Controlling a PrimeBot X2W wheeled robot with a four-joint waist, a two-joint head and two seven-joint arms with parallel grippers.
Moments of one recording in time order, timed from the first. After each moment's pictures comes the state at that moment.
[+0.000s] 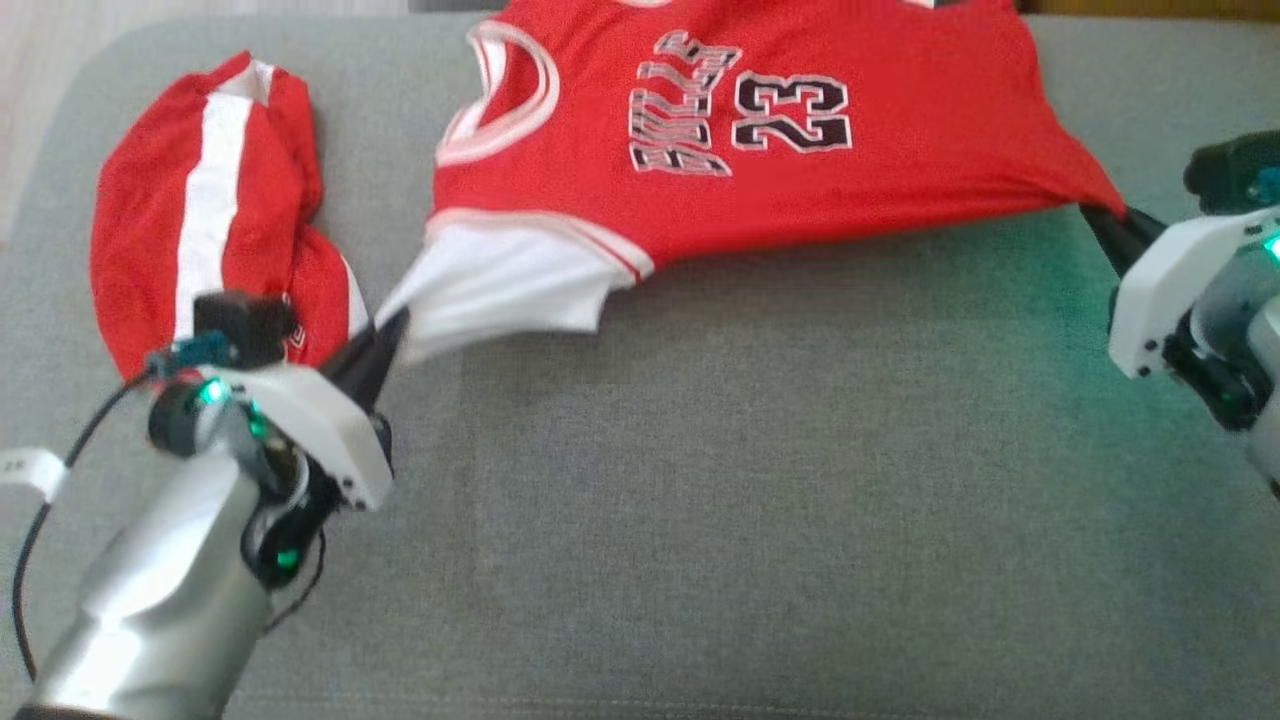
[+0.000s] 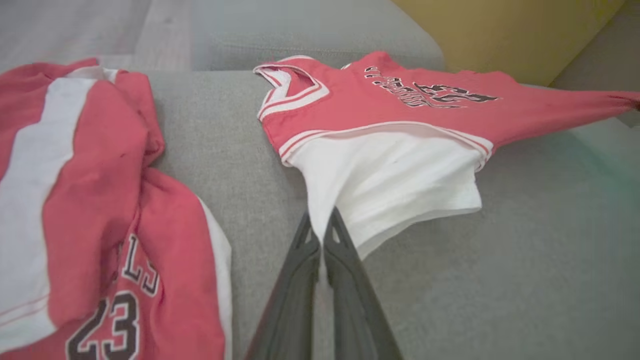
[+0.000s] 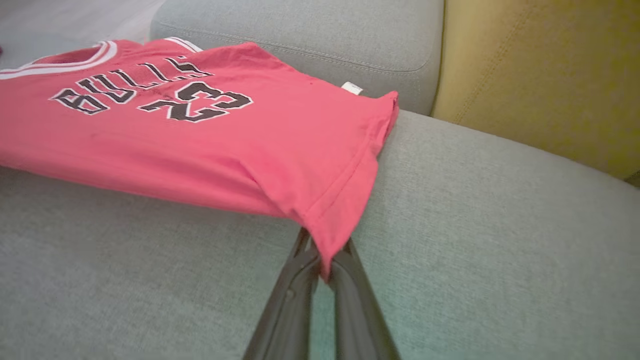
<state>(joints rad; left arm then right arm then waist) -0.53 0.38 -0.64 0.58 -0.72 -0.13 -0.07 -0.85 -0.58 0.88 0.85 0.81 0.12 0.07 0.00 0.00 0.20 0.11</state>
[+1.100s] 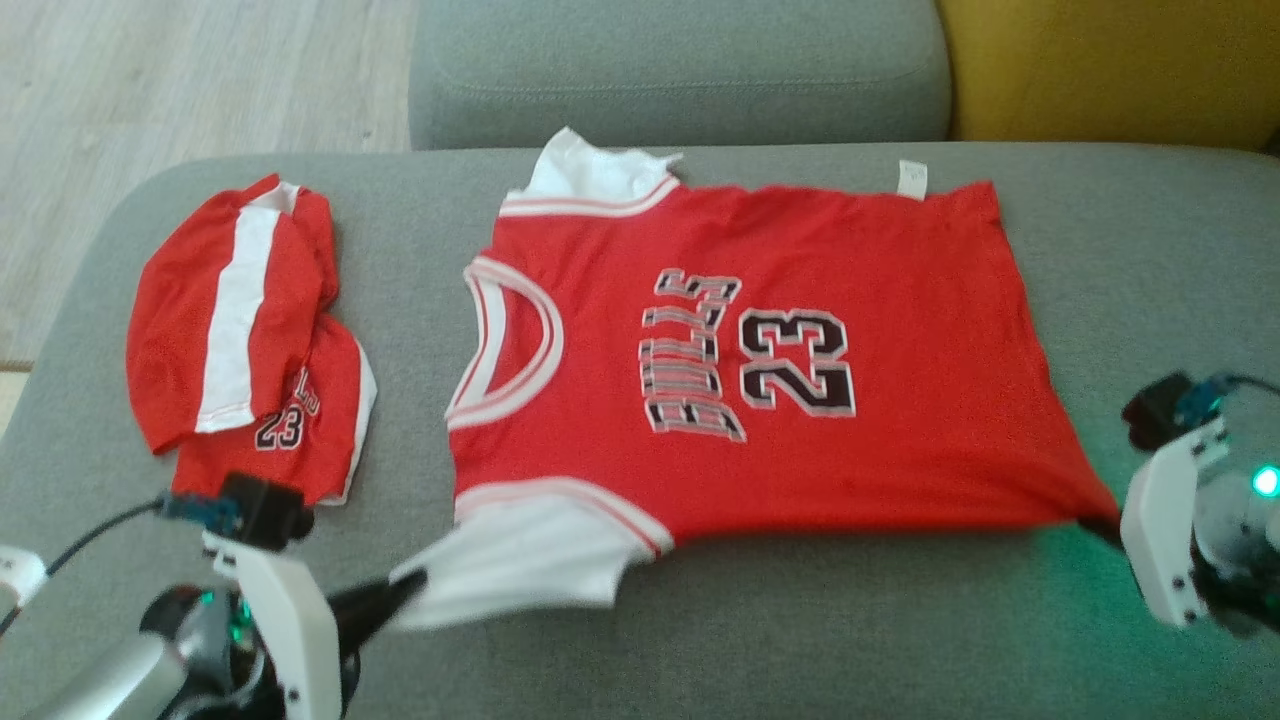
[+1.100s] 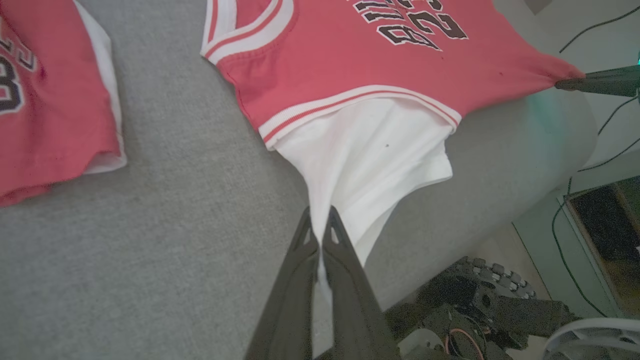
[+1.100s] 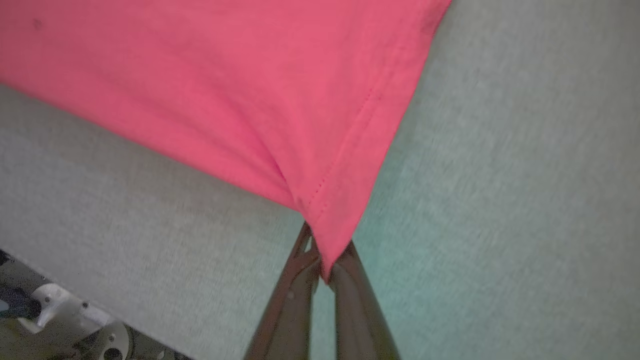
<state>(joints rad) -0.23 0.68 -0.76 0.16 -1.03 -0.13 0.29 -0.65 -0.83 1.23 0.54 1.06 0.12 0.43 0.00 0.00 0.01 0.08</state>
